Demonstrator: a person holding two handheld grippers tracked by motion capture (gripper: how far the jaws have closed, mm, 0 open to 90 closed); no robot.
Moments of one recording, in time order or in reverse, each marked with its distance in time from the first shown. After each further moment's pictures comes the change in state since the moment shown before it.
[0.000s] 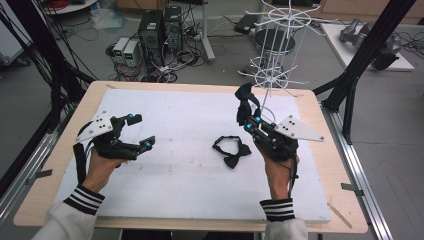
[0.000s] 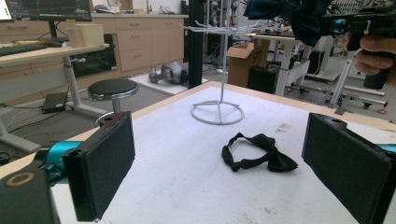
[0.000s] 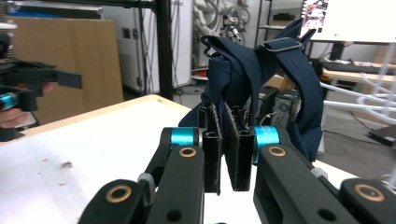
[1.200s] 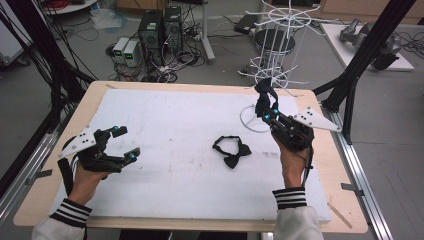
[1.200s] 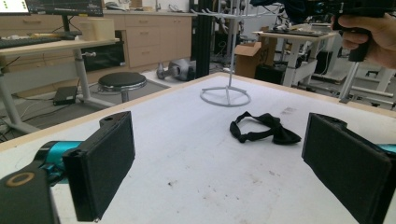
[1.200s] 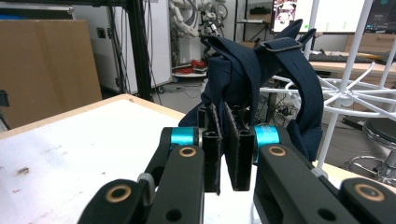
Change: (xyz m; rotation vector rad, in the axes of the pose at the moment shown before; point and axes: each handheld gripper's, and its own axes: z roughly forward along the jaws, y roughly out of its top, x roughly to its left) left arm 0.005 -0.032 -0.042 -0.007 0.031 -0.007; right arm -0.048 -0.005 -0.003 0.019 -0.071 0.038
